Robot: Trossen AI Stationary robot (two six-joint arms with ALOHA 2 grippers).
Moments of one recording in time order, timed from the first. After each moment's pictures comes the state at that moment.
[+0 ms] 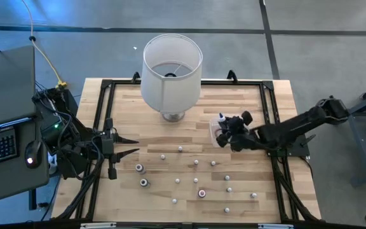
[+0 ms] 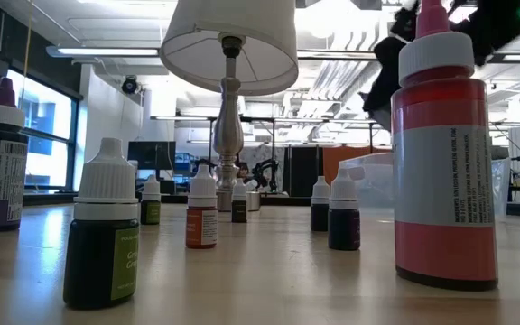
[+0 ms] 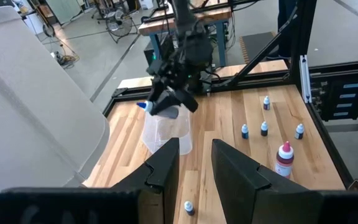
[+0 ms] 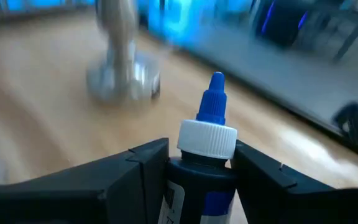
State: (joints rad) left arm -0.88 1.15 1.47 -0.89 -1.02 -0.32; right arm 0.28 1.20 0.56 -0.08 1.02 0.61
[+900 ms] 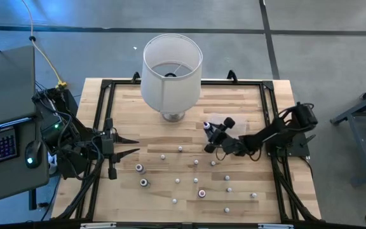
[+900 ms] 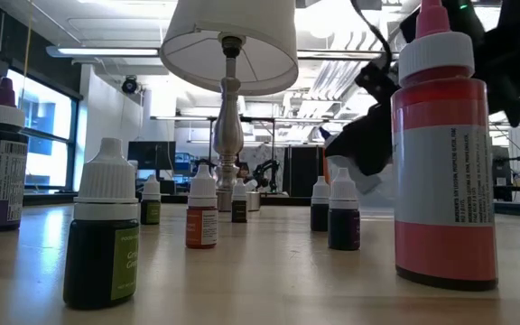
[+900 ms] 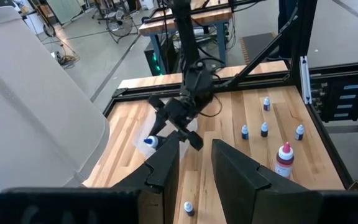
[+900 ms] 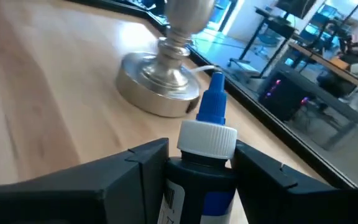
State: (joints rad) left arm -0.88 1.15 1.47 -0.88 -1.02 -0.32; right arm 0.21 1.70 0.45 0.84 0.95 -0.02
